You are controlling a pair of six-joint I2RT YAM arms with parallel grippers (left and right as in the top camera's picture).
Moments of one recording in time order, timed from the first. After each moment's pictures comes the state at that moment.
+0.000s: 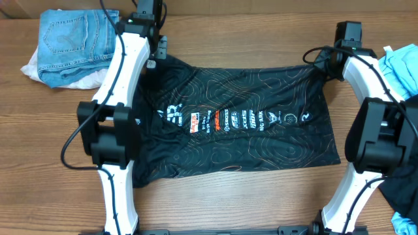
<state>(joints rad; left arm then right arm) -0.15 2.27 2.14 -1.01 -0.25 -0.09 -0.15 2.15 1.64 -0.57 0.09 0.44</state>
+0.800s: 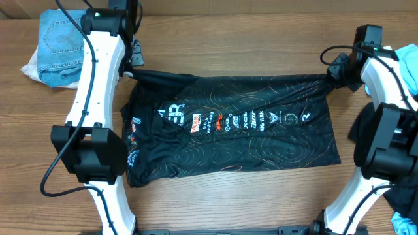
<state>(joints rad) -0.08 2.11 2.16 -1.42 -0.32 -0.34 -0.24 2.09 1.64 -0.75 0.01 0.51</state>
